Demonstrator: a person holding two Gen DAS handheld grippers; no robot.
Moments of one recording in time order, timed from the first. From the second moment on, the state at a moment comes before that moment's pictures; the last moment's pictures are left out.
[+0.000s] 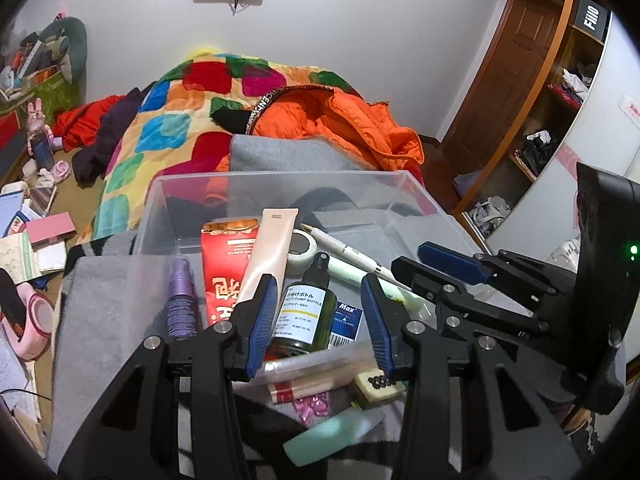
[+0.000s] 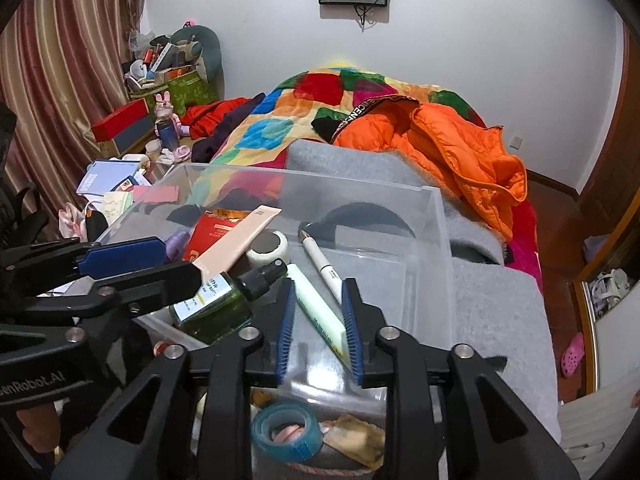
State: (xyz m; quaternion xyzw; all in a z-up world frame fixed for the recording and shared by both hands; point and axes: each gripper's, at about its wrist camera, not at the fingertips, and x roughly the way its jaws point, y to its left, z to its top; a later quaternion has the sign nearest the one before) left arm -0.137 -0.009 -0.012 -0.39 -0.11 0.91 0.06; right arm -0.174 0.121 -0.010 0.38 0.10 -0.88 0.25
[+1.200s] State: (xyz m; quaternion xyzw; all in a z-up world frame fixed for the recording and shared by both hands) left arm -0.071 0.021 -0.073 -0.46 -0.04 0.88 0.08; right arm -0.111 0.180 -0.039 0.41 0.08 -0.87 0.26
